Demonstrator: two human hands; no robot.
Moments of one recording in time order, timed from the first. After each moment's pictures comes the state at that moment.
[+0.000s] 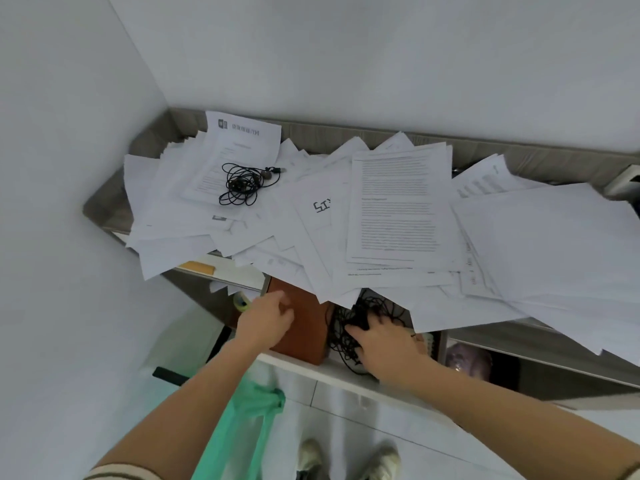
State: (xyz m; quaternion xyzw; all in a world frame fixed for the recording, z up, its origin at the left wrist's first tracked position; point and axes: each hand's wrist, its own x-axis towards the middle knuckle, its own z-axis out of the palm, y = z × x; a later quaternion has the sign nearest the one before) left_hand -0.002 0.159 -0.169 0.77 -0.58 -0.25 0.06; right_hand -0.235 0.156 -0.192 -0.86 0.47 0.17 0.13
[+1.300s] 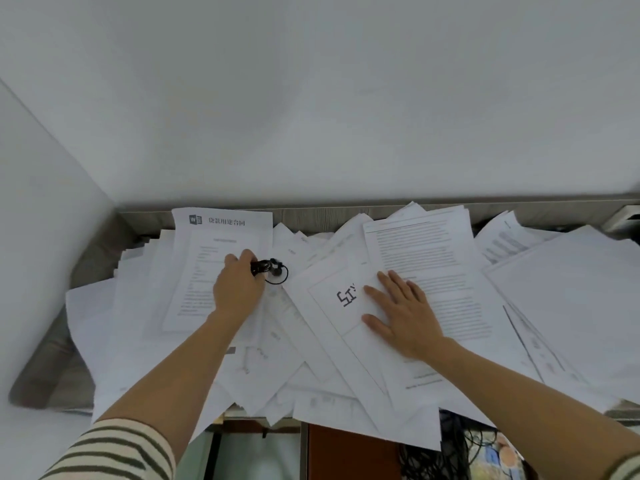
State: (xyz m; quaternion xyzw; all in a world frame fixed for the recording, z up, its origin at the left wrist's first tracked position) left_hand 0.130 -0.134 -0.127 0.74 -0.64 -0.13 0.18; right_hand -0.175 -0.061 -0.183 -0.77 0.63 -0.02 0.08
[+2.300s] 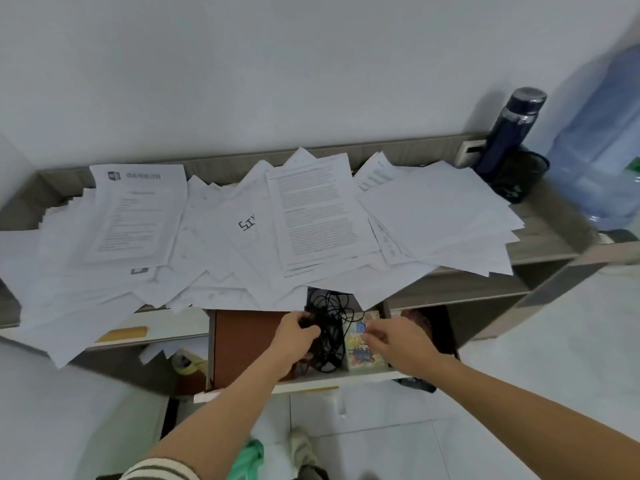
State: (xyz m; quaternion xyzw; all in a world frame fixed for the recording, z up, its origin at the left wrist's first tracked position) left_hand -0.087 0.148 -0.184 0.63 -0.50 -0.57 0.17; right_hand -0.308 0.206 -0.176 -0.70 0.66 -0.09 0.26
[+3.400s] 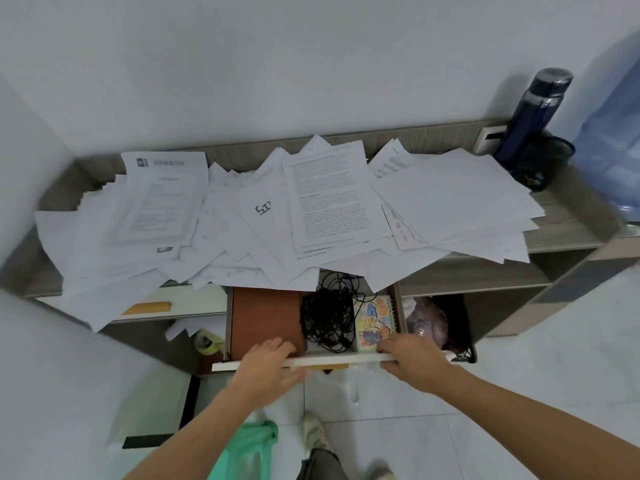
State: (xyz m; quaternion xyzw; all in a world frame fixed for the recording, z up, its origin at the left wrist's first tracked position) left_hand -0.014 0.215 -0.214 0.50 -0.85 -0.17 -0.07; right_hand -0.316 0.252 -0.202 -0.78 0.59 0.11 0.17
